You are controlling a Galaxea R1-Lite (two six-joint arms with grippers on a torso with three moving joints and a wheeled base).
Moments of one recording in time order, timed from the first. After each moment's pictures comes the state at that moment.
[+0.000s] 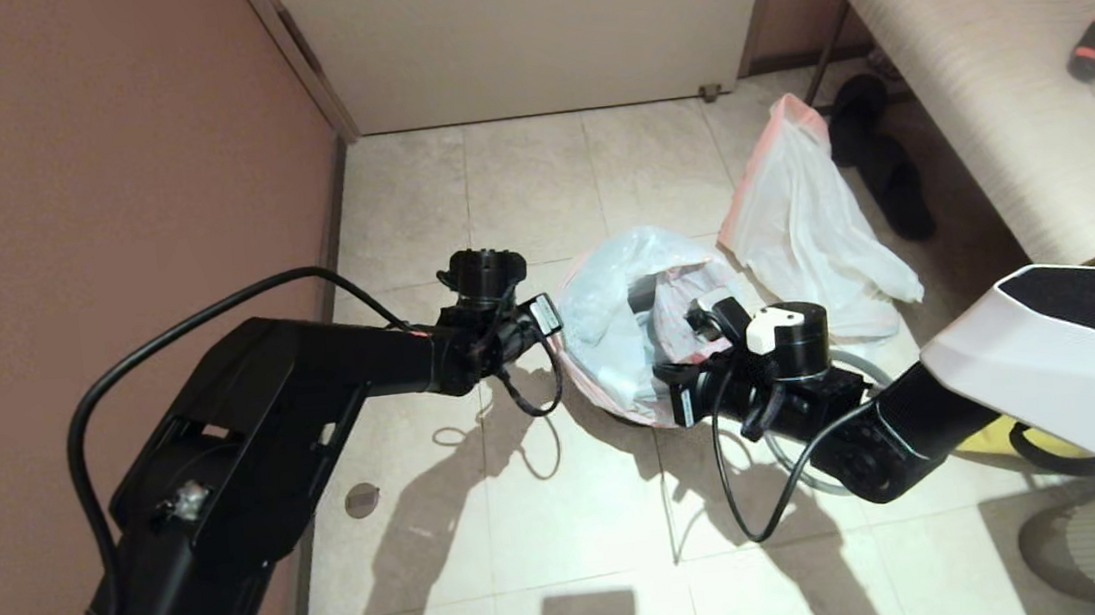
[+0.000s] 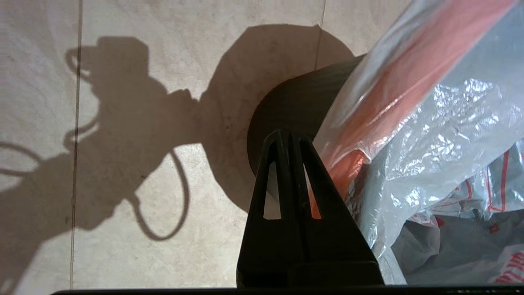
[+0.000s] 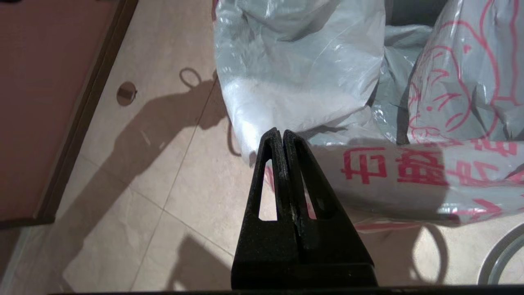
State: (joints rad) left arm -0.42 2.49 -1.92 -0.20 0.18 -0.50; right arm 0.47 2.29 -1.16 -0.95 0.17 0.04
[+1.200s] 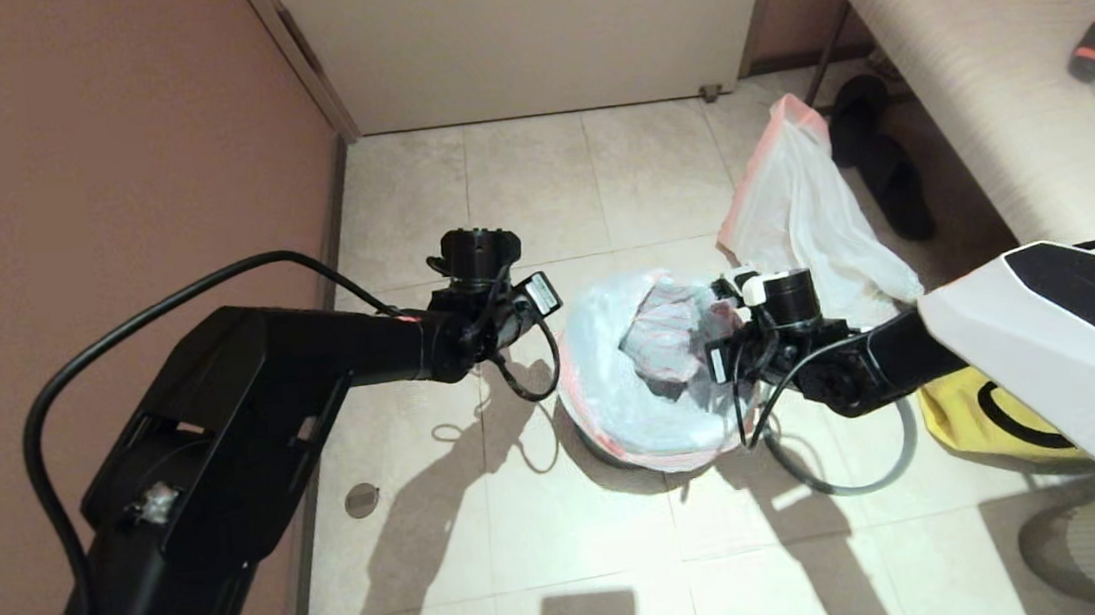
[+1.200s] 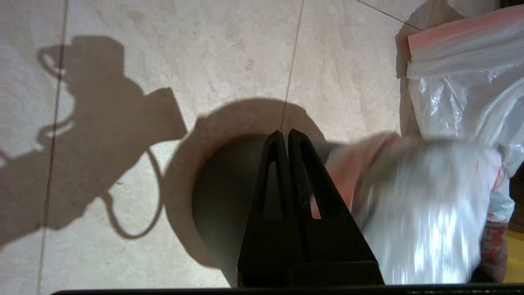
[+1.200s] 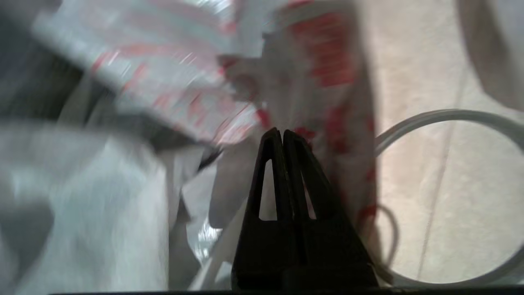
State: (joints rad) left arm -0.43 2.45 -1.92 -0.20 0.17 -0.56; right arm 0.34 2.41 -1.55 -0.46 -0.14 0.03
